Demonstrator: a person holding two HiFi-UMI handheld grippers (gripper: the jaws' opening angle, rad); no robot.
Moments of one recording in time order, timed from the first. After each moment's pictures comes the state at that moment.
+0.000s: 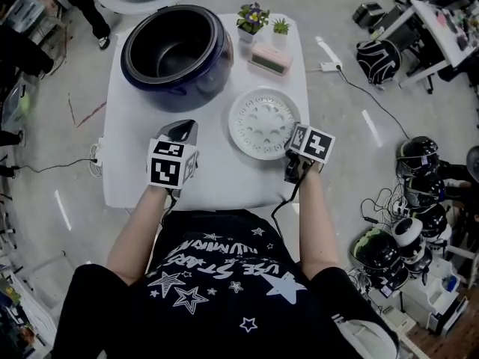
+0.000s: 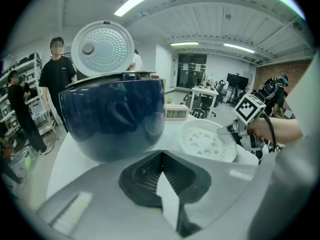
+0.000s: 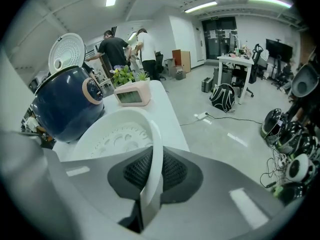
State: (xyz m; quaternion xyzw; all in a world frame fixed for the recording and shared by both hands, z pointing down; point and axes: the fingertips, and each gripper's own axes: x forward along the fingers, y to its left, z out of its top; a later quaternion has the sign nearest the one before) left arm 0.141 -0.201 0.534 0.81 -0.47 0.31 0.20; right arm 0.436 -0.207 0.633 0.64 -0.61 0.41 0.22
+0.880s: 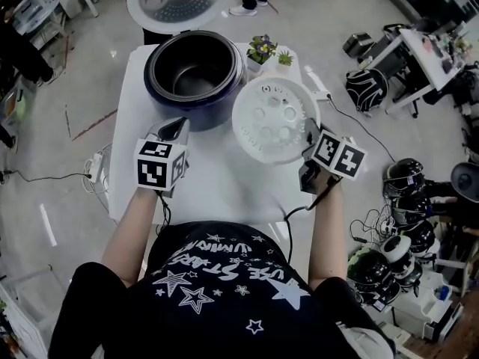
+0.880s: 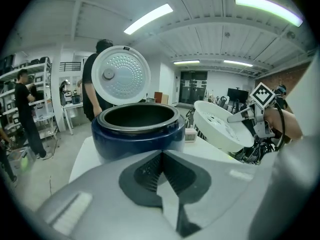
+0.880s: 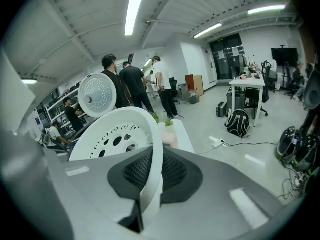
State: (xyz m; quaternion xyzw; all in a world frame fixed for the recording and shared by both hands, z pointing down) left arm 0.085 -0.234 0.458 0.82 -0.49 0.22 0.16; right arm 0.405 -0.241 0.462 0.63 -0.70 0.32 0.12
